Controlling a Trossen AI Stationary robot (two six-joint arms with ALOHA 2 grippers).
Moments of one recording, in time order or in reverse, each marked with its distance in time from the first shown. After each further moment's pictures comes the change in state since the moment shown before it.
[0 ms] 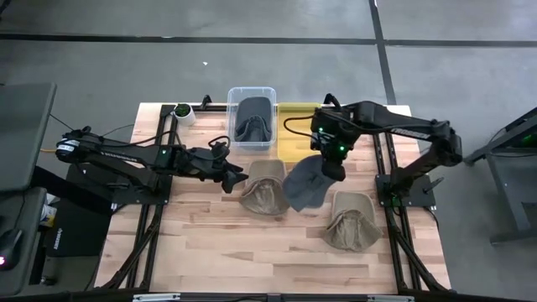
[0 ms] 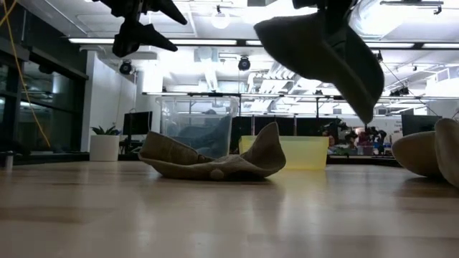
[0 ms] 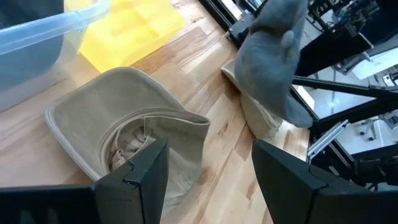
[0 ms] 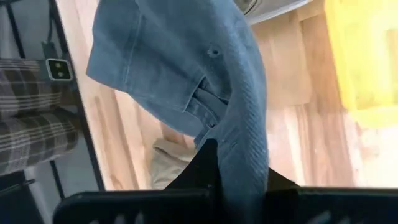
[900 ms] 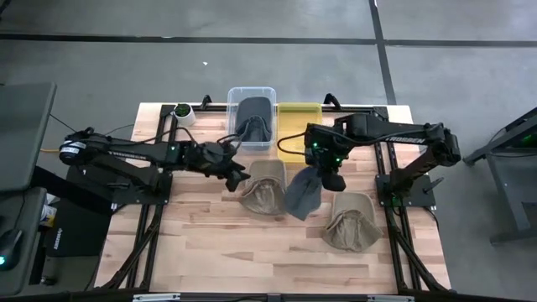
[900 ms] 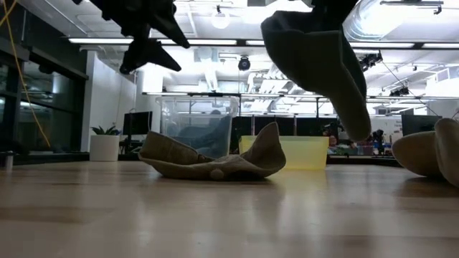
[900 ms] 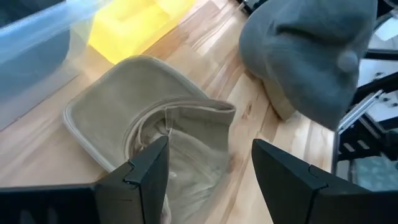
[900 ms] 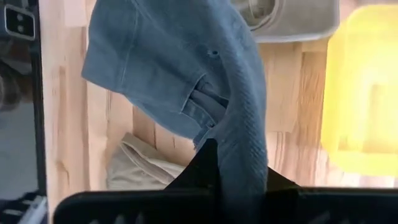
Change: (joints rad) left arm 0.123 0.070 -0.001 -0.016 0.154 0.148; right arm 0.116 0.024 -0.037 0.079 0.120 -0.189
